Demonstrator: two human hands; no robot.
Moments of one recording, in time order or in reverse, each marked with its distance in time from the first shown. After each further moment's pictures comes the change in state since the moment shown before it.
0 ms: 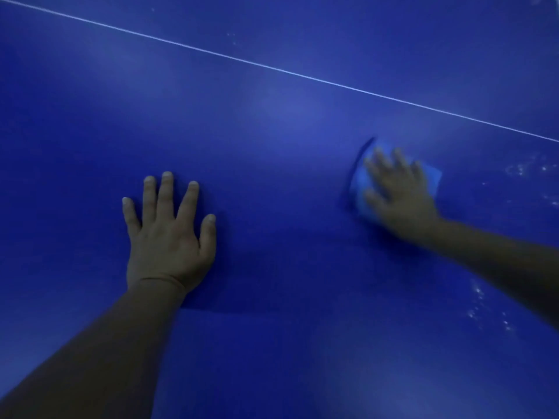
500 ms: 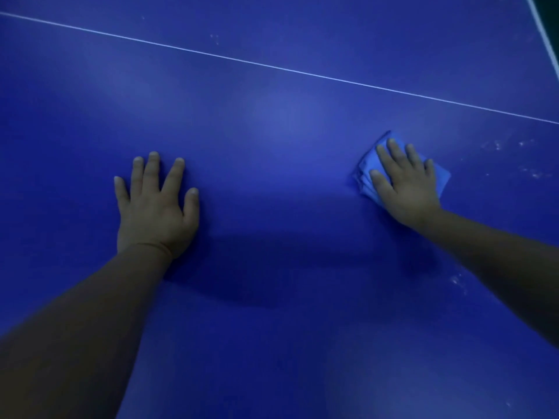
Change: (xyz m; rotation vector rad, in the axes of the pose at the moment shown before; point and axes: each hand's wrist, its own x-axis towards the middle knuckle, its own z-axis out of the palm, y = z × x) left_hand -0.002 0.002 -0.001 0.013 0.052 0.010; right_hand -0.043 0.027 0.005 0.041 0.039 0.222
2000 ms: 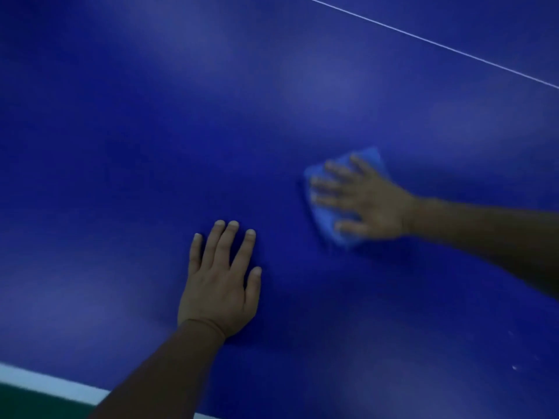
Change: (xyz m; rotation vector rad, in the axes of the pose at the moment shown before) left_hand -0.229 -0.004 0.007 0.068 -0.069 0.112; right_hand -0.065 -0.129 0.006 -0.073 -0.170 -1.185
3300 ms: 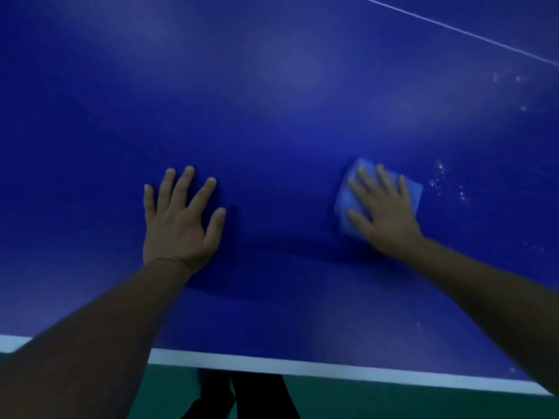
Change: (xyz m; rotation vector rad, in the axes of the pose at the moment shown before) left_hand 0.000 -0.007 -0.003 -0.114 0.030 -0.029; right_hand -0.144 -0.116 0.033 0.086 0.114 0.853
